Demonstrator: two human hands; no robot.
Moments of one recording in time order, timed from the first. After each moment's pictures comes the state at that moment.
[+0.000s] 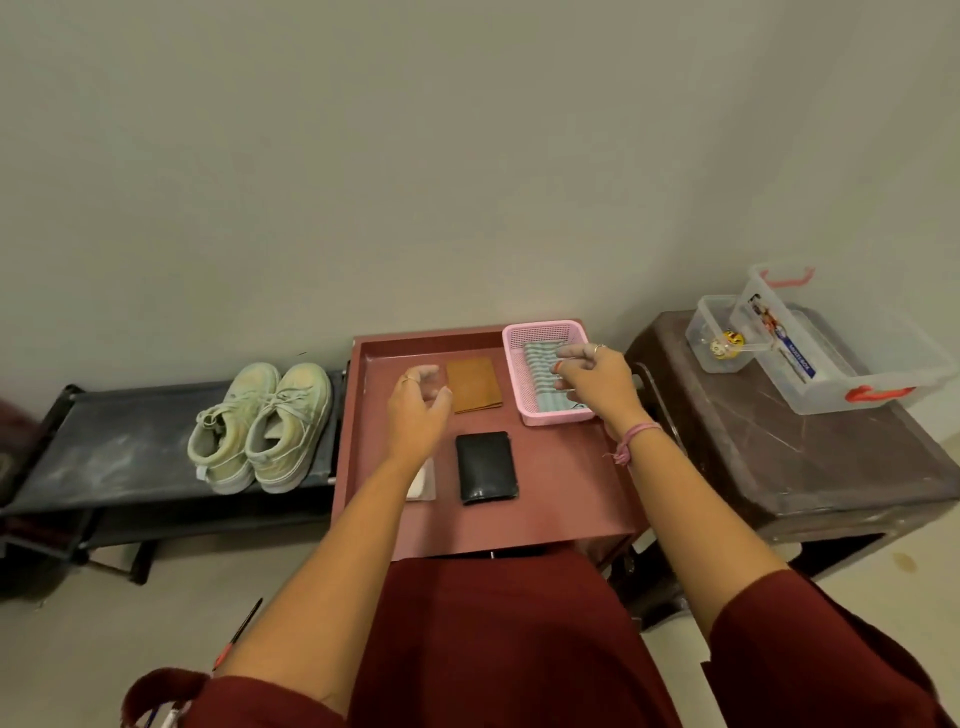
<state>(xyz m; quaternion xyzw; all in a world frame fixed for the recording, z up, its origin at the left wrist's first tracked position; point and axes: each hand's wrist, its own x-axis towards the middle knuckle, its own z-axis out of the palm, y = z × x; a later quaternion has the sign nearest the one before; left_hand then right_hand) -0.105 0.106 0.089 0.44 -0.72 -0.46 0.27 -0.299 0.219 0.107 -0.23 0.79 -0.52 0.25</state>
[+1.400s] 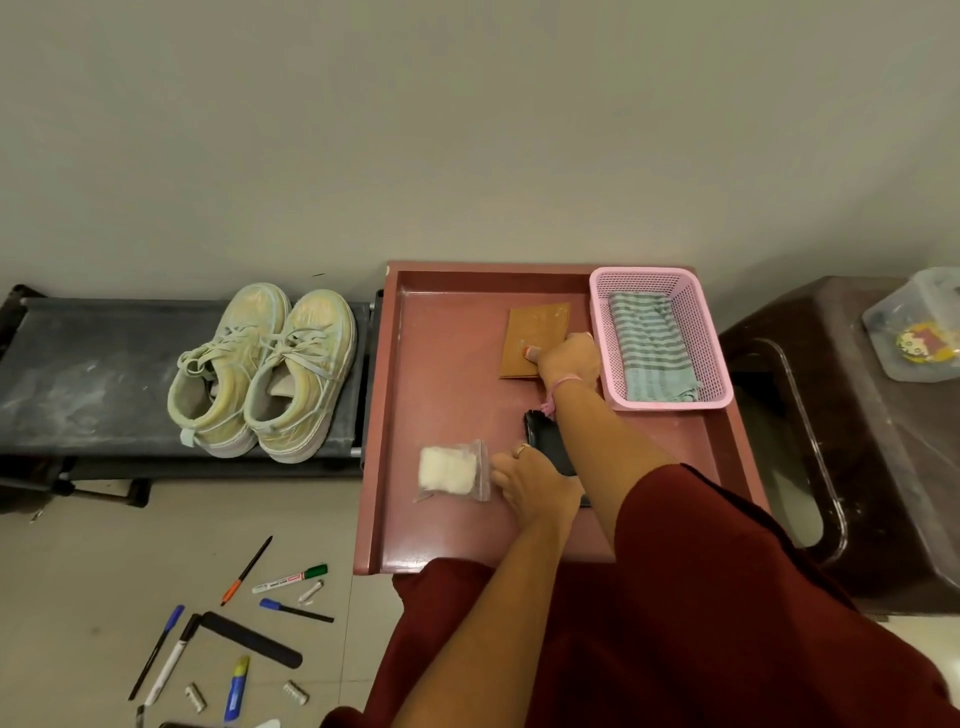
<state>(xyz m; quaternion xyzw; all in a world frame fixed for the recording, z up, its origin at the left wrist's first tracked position) -0.160 0.131 -0.035 0.62 -0.62 -0.48 -0.02 -0.276 0.032 -0.057 -0.05 0.91 -0.32 0.25</state>
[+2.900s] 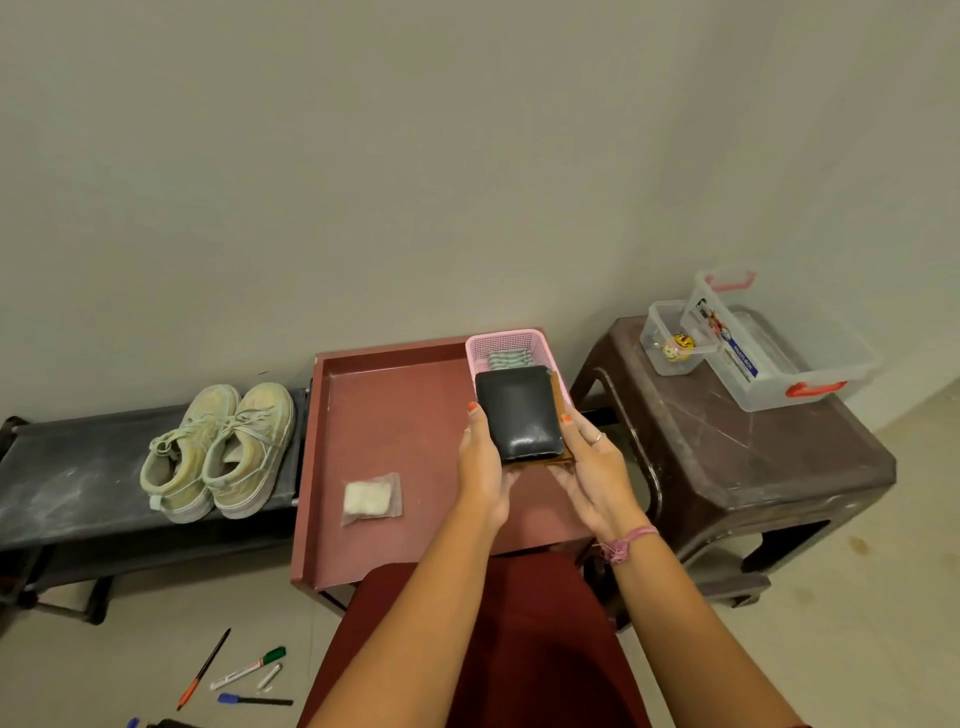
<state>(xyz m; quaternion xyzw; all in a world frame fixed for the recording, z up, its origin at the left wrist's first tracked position) -0.183 0.212 0.086 0.41 -0.35 -0.81 0.24 -0.251 0.302 0.101 -0.03 0.56 -0.74 0.38</state>
